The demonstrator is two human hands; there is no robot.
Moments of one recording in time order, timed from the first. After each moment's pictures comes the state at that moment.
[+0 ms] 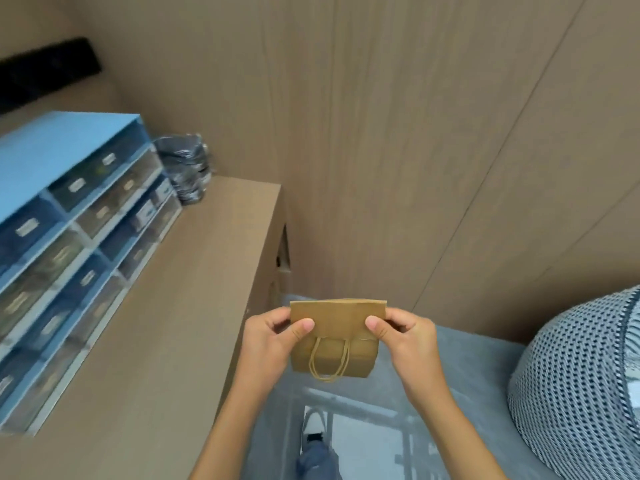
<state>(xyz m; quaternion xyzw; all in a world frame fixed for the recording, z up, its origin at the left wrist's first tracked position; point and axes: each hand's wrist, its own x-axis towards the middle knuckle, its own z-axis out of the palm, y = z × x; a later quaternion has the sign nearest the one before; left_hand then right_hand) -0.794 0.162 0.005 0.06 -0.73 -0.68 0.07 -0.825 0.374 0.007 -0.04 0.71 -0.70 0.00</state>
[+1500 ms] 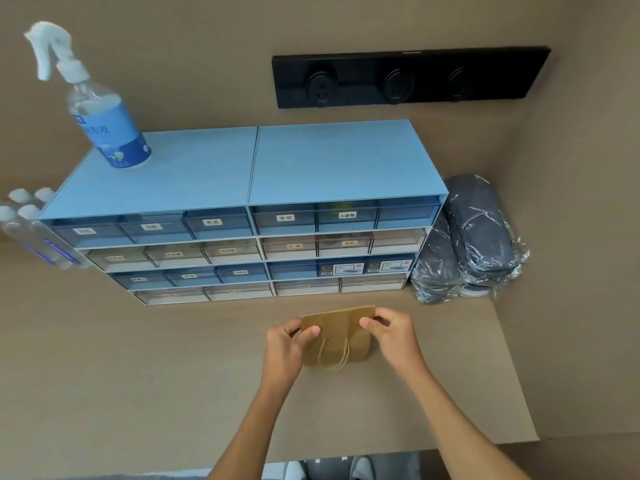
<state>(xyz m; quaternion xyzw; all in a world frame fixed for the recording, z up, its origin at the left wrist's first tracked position) -1.098 -0.070 -0.072 0.63 -0.44 -0.48 0.43 -1.304 -0.096 -0.084 -0.51 0.60 -0.41 0.46</state>
